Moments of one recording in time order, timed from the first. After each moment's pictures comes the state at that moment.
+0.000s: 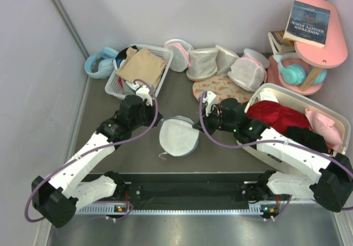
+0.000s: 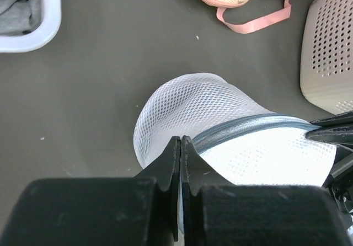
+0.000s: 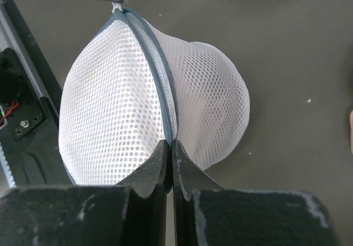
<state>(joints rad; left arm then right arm) -0.56 1.00 0.86 -0.38 0.03 -0.41 0.77 1.13 0.81 -0.12 -0.28 0.12</state>
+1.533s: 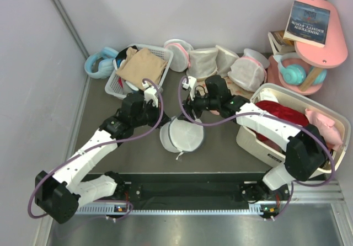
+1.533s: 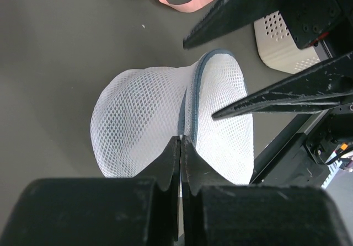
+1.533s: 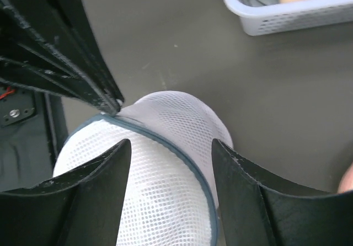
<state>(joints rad) -0.55 1.06 0.86 -0.31 0.30 -0.32 0.69 1.50 1.15 -0.17 -0.55 -0.13</state>
